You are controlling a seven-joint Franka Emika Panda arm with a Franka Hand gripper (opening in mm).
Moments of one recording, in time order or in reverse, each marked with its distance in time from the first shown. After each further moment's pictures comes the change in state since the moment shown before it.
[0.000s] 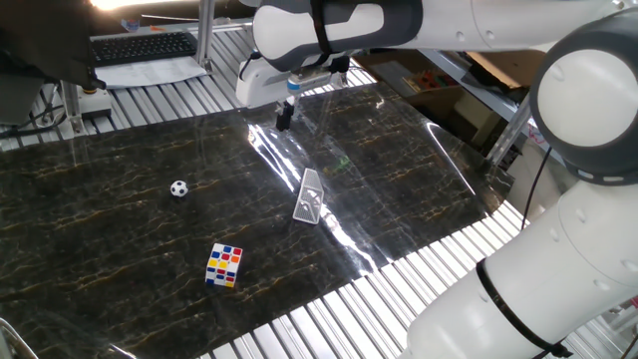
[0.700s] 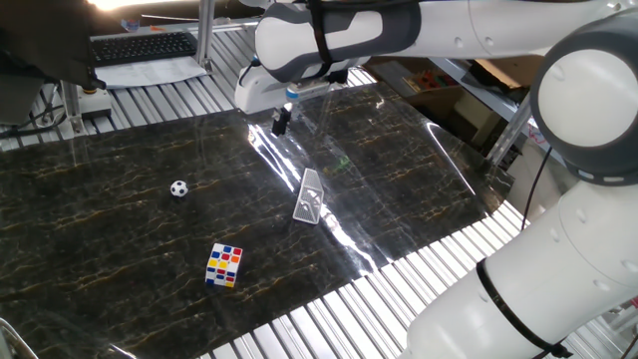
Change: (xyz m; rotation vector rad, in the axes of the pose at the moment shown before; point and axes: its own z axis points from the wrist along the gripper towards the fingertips) arm 0.000 0.003 0.004 -0.002 -0.022 0.001
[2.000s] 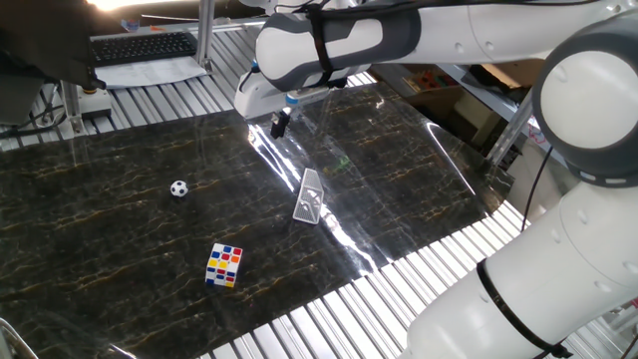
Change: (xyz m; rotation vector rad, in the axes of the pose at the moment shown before) arm 0.001 0.002 0.007 0.005 -0.029 -0.020
